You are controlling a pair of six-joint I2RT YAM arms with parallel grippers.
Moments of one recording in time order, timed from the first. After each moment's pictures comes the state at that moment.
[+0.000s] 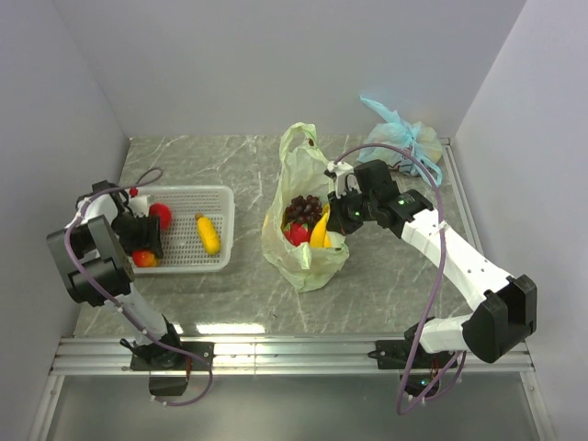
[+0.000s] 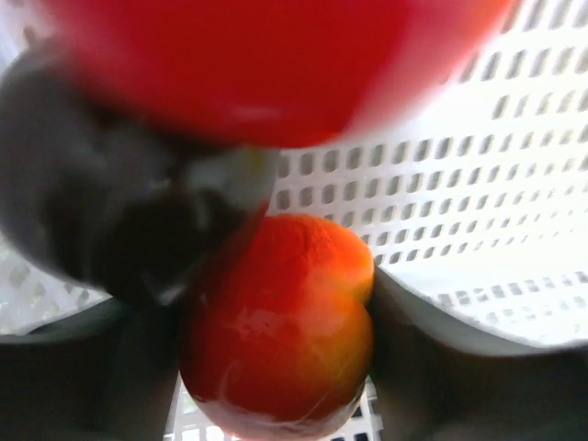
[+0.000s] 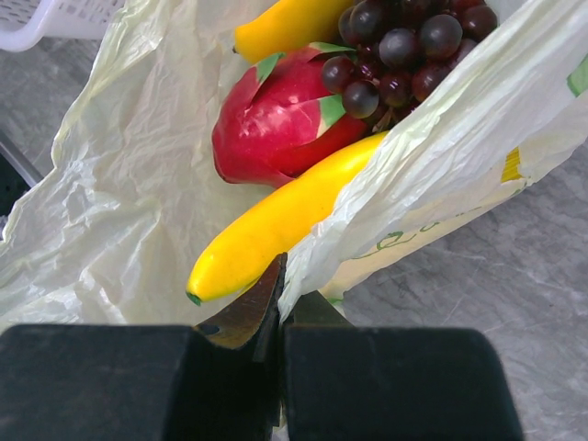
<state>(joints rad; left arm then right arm) 0.45 1.73 1.14 -0.87 0.22 0.40 0.51 1.33 1.18 -0.66 -0.35 0.00</state>
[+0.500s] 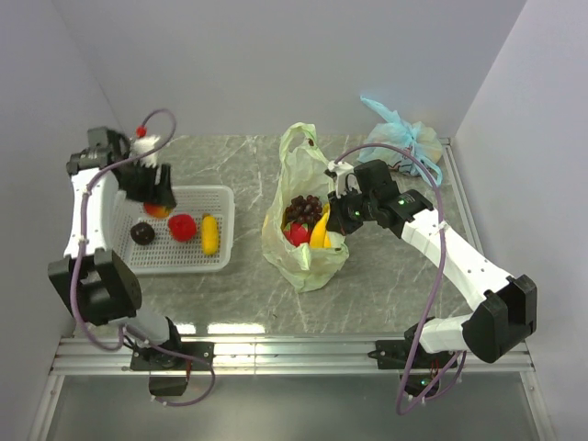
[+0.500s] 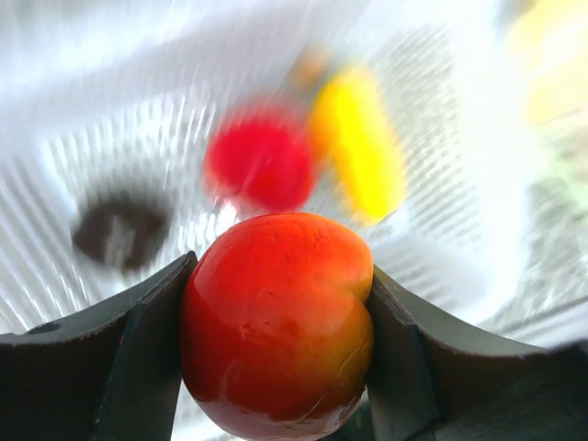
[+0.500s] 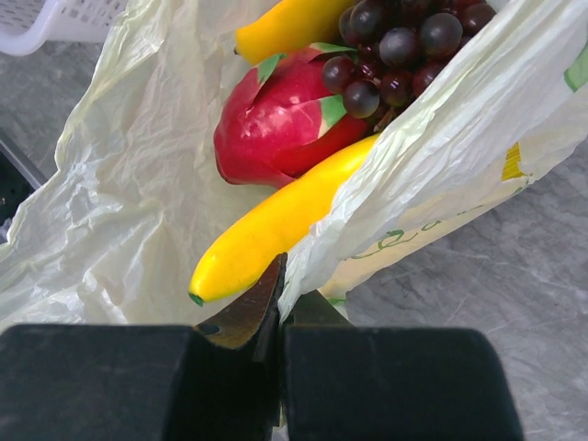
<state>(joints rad) 0.32 1.59 1.48 -1.10 0.42 0.42 0.51 1.33 1.18 -0.66 -0.36 0.01</state>
